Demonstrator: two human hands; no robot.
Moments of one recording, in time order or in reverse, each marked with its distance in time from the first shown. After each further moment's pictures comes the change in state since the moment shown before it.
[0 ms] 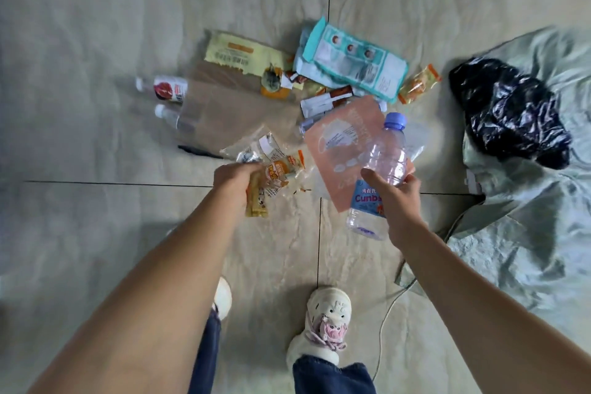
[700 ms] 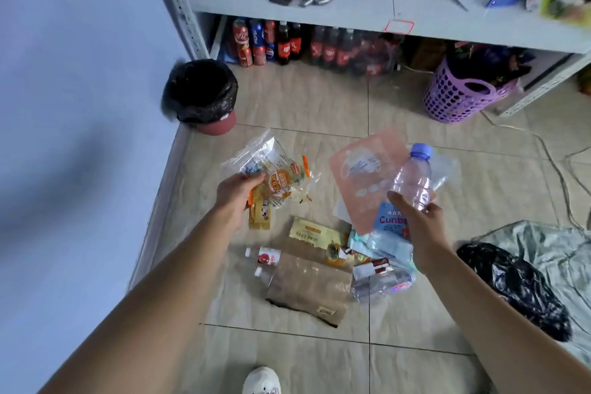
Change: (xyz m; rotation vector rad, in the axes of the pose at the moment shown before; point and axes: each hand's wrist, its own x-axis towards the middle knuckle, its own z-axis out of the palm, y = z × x) left_hand -0.172 0.369 -0.256 -0.156 -0.117 0.478; right_hand -0.155 -0.356 0.179 0.101 -0.100 -0.254
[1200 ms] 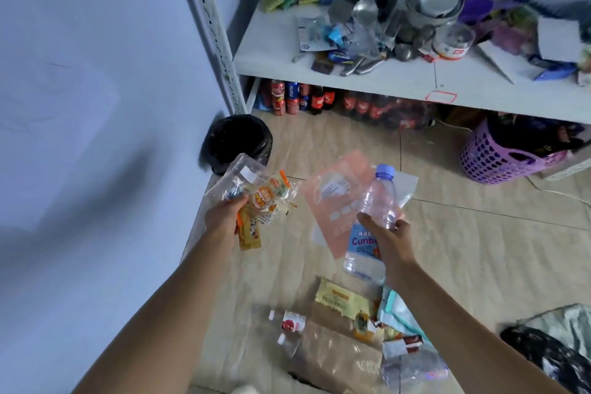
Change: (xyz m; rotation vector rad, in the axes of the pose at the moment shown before) left_hand 0.089 0.120 -0.071 -0.218 0.228 -0.117; right_hand 0.046 -0.079 0.173 -0.043 -0.189 0.022
